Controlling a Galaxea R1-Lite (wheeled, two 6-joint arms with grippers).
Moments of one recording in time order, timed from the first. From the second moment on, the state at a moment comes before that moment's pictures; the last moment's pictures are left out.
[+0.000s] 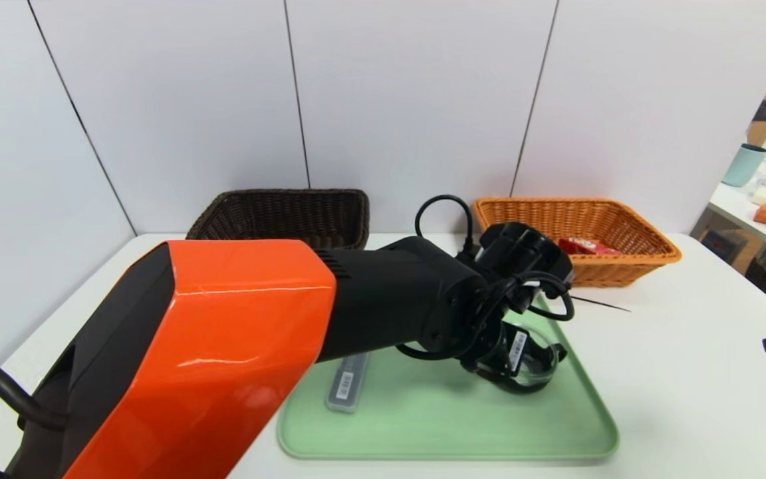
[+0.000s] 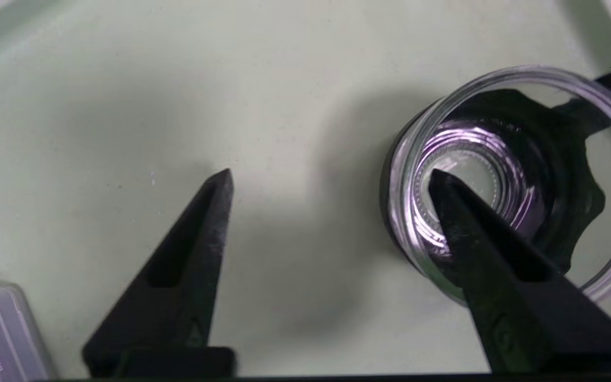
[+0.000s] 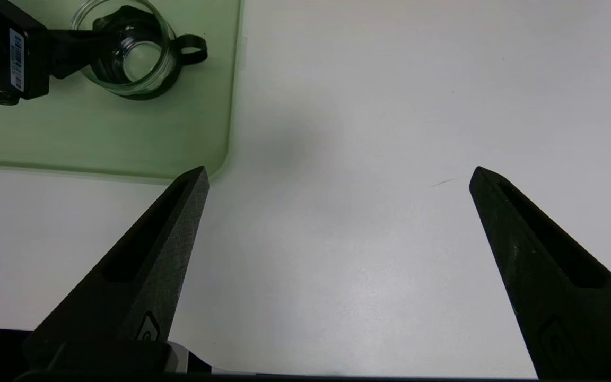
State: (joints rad) left arm -0.99 2.33 -1.99 0.48 0.29 -0.33; right arm 0.23 1.11 -1.20 0.88 -0.15 0.06
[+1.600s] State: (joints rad) left arm -0.87 2.15 -1.99 0.47 0.26 -0.36; right arm 0.22 1.11 -1.17 0.84 -0.15 0.07
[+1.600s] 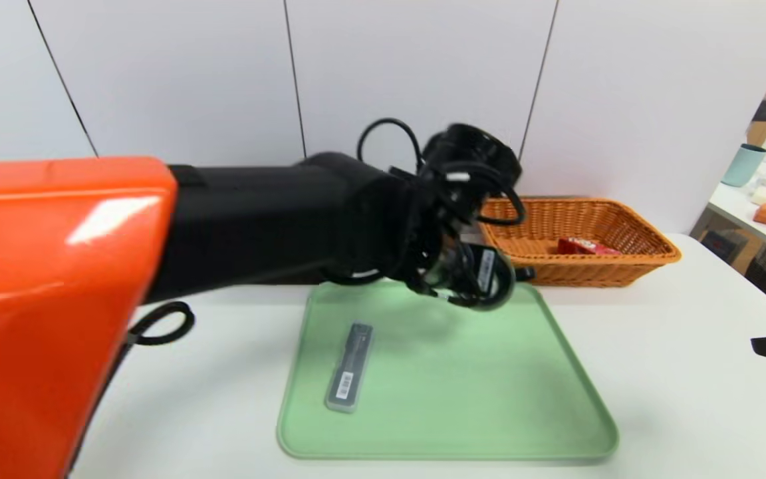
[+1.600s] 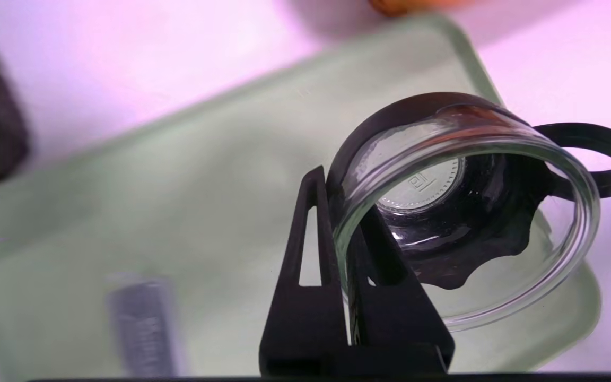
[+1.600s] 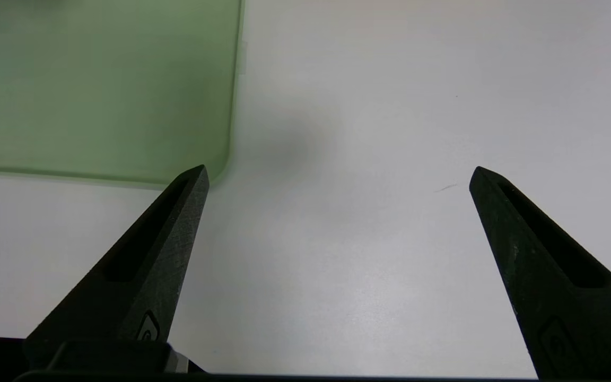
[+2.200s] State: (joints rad) left arm -0.35 1.97 -1.98 0.49 0.09 -0.28; right arm 0.23 1.11 -1.15 0.84 -0.15 0.09
